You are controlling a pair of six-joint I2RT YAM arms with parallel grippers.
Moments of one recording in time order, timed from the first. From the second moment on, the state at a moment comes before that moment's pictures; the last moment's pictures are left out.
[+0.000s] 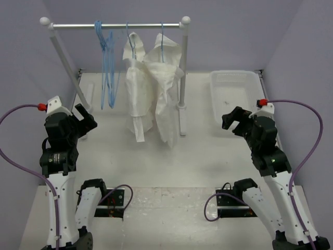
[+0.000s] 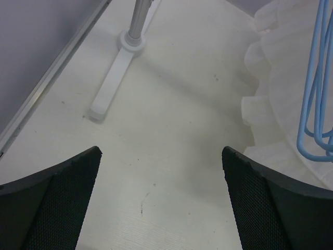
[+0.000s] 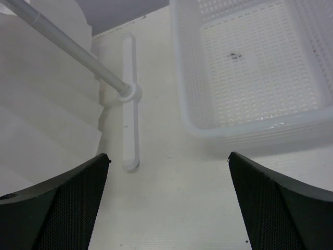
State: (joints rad) left arm 0.14 0.68 1.03 -0.80 -0.13 -0.38; right arm 0.24 0.65 0.84 -0.53 0.16 0.46
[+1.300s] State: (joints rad) left arm -0.51 1.36 1.81 -0.49 0.15 -0.36; right arm 0.24 0.60 0.77 -0.44 0.14 0.48
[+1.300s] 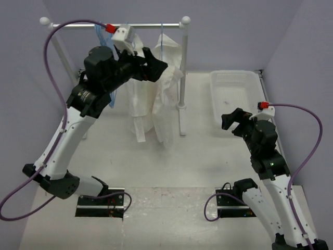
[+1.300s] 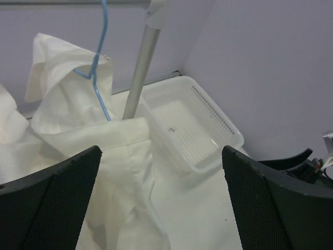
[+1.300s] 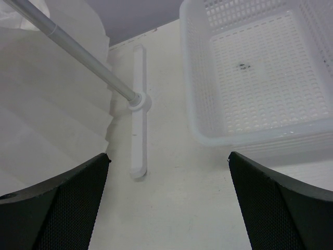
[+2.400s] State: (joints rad) left arm -0.61 1.84 2.07 -0.41 -0.33 -0.20; right arm 0.24 0.59 0.77 -0.44 0.22 0.46
